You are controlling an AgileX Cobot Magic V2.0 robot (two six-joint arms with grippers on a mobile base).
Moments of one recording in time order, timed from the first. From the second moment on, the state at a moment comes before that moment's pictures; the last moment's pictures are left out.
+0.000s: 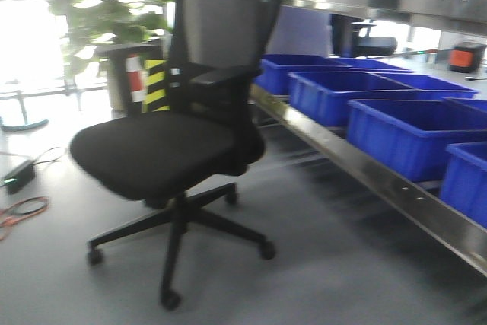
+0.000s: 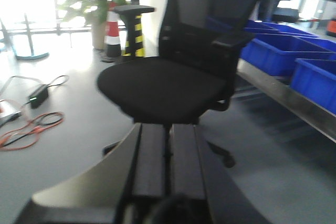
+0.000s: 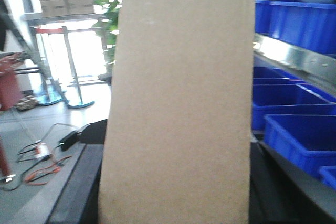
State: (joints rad) left arm -0.06 -0.01 0.03 -0.08 0.12 0.05; right arm 0.36 0.15 -0.56 -0.20 0.45 0.31
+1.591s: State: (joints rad) left arm -0.02 -0.01 0.03 -0.08 0.12 0.05; right arm 0.36 0.15 -0.56 -0.20 0.45 0.31
